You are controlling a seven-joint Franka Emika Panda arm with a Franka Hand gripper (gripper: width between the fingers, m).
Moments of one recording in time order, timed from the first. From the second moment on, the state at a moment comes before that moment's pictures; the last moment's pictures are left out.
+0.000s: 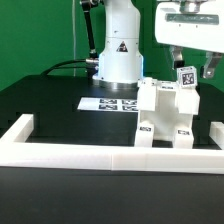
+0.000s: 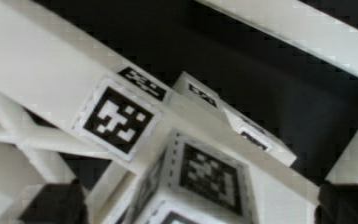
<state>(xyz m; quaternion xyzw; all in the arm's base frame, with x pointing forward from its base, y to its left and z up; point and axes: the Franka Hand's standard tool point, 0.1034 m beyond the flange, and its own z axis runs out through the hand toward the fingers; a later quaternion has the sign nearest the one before) 0.533 0.090 0.125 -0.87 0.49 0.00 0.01</state>
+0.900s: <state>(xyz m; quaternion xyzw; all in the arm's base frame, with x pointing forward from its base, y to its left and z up) 0.533 0.090 0.125 -0.99 0.16 0.00 0.01</state>
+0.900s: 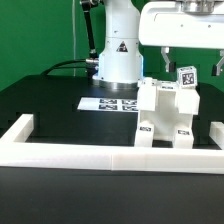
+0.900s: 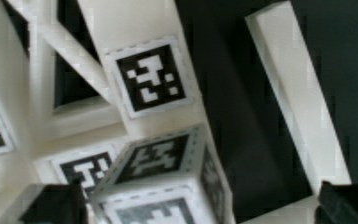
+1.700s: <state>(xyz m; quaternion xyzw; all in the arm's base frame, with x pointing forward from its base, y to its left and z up) 0.533 0.088 0.125 -1.00 0.08 0.00 0.01</state>
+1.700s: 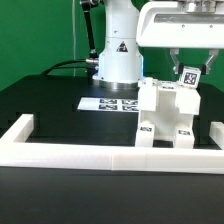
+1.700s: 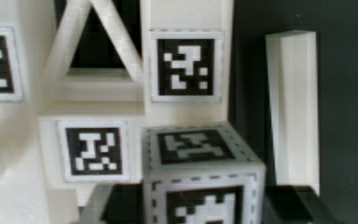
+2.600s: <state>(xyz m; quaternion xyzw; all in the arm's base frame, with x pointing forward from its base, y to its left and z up) 0.533 0.088 0.125 -0.98 0.21 0.00 0.01</state>
